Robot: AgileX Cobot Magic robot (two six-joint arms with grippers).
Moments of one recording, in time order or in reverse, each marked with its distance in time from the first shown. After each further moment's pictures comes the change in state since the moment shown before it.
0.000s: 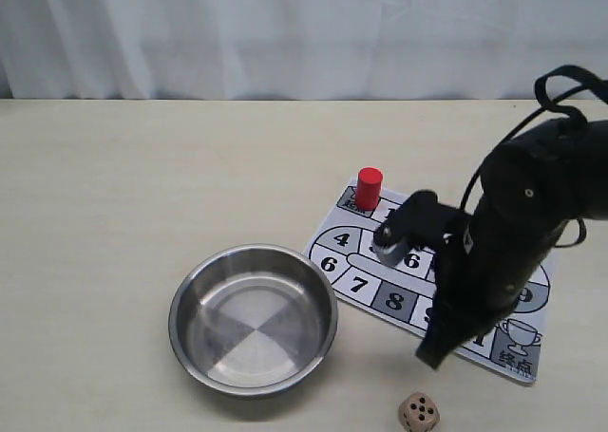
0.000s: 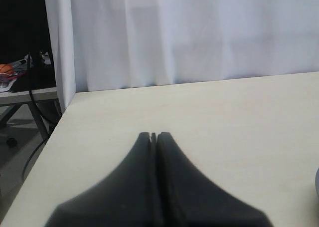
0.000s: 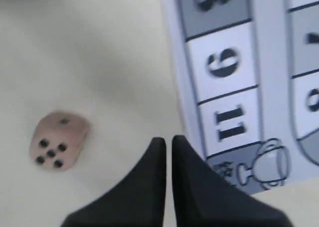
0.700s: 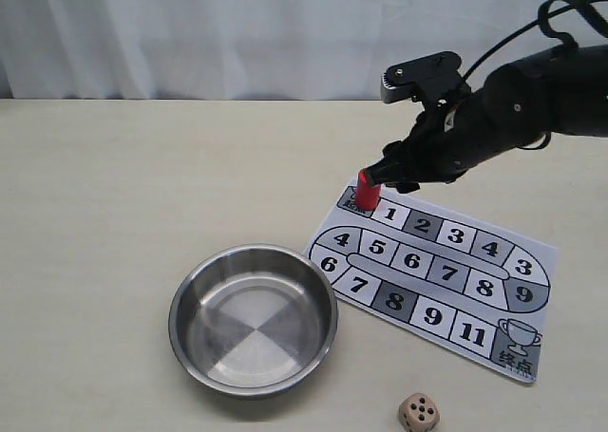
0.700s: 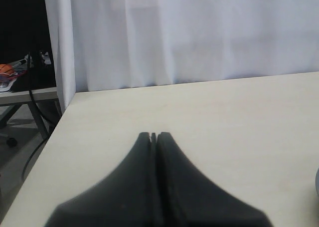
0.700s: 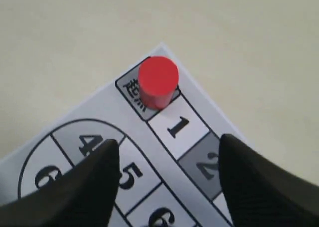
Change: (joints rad) left arm 0.000 0.000 0.000 0.000 0.000 0.000; right arm -0.159 0.158 -0.267 -0.041 -0.430 0.292
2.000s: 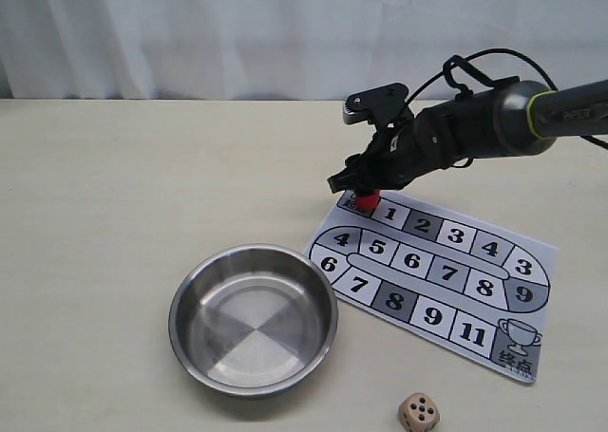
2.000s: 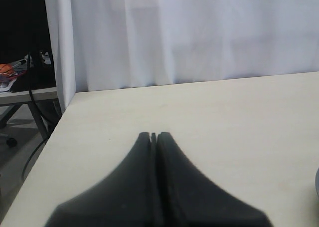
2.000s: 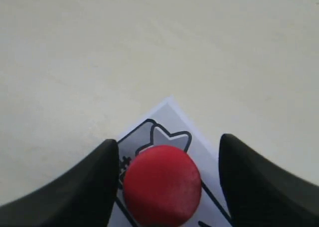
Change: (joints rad) left arm 0.000 0.000 0.000 0.000 0.000 0.000; right arm -0.010 0.355 -0.216 0.009 -0.190 -0.001
